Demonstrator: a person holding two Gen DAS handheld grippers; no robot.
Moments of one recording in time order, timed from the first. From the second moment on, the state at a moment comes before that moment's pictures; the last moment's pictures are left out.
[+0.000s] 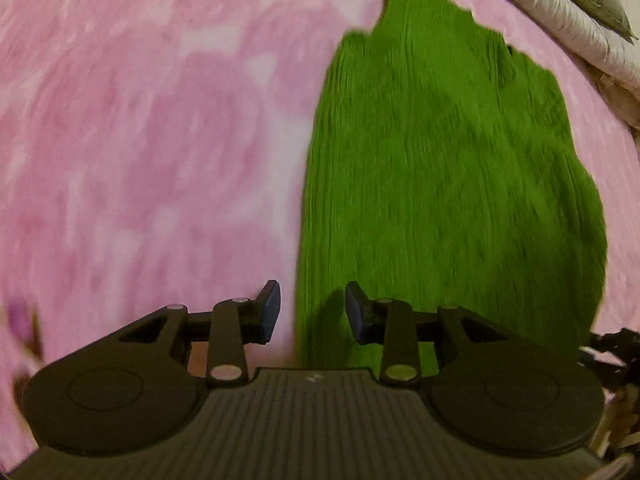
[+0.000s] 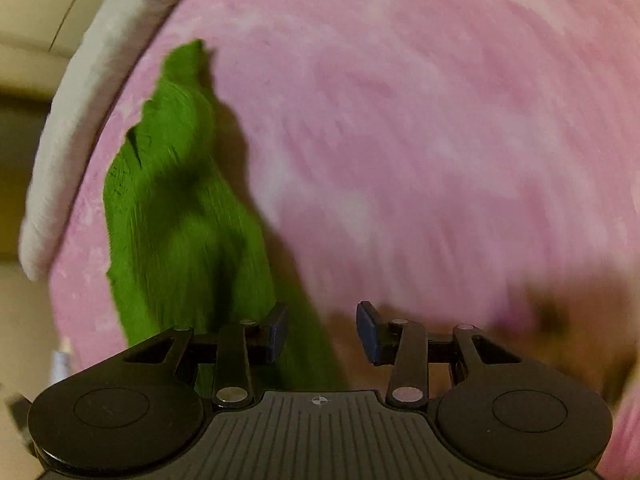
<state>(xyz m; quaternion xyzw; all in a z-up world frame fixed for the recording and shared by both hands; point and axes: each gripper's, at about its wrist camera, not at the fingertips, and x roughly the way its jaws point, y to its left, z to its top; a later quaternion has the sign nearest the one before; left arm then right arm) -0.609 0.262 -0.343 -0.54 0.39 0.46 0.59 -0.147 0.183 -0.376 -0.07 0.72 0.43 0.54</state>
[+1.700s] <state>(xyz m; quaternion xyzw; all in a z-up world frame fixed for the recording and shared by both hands) -0.608 0.154 -0.341 -0.48 0.43 0.43 0.63 -0.360 0.070 -0.361 -0.52 0.16 0.70 0.46</state>
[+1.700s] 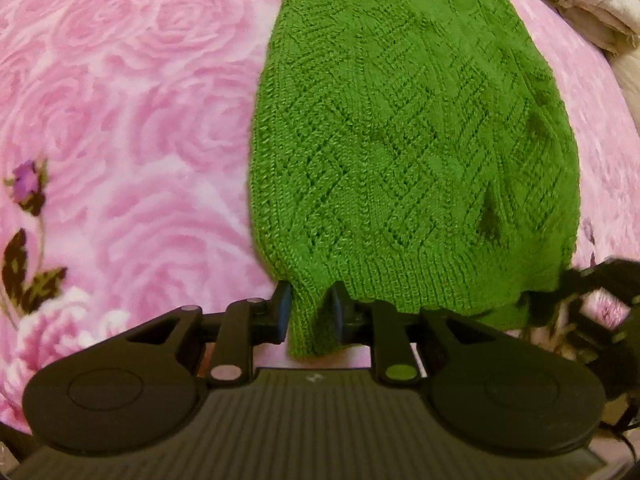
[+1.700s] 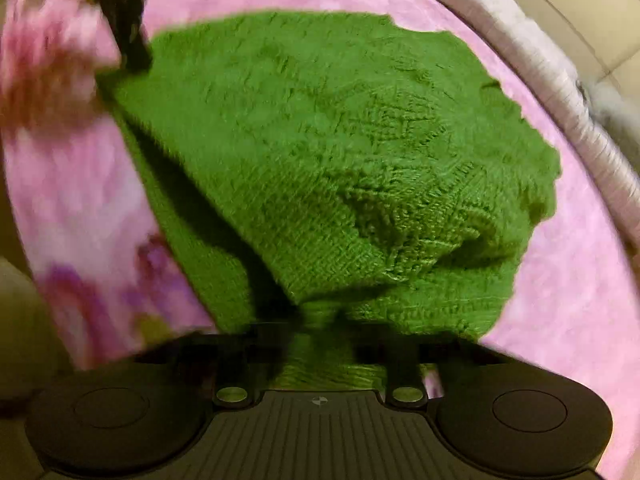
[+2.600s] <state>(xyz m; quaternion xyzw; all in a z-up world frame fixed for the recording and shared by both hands) -0.632 0.173 -0.353 -0.57 0.32 0.46 0.60 -0.186 0.077 -0.367 -0.15 0.59 0.49 0.63</state>
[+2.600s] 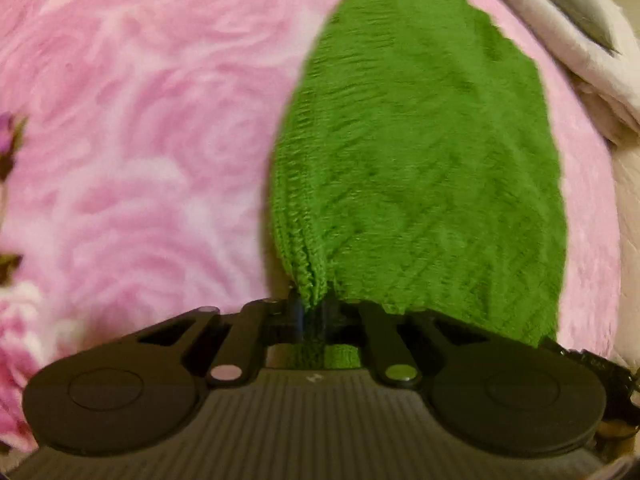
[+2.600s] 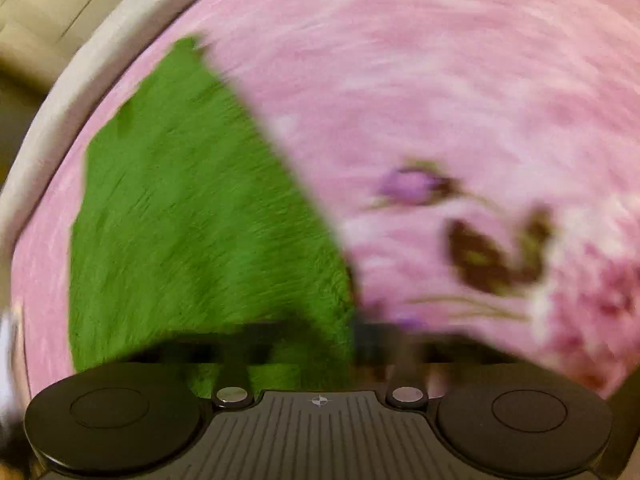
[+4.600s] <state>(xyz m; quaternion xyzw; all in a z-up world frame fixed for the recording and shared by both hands) -0.577 0.376 -0.367 -0.45 0.38 0.50 0.63 -0.066 0.265 -0.392 -0.09 0.59 0.46 0.66</state>
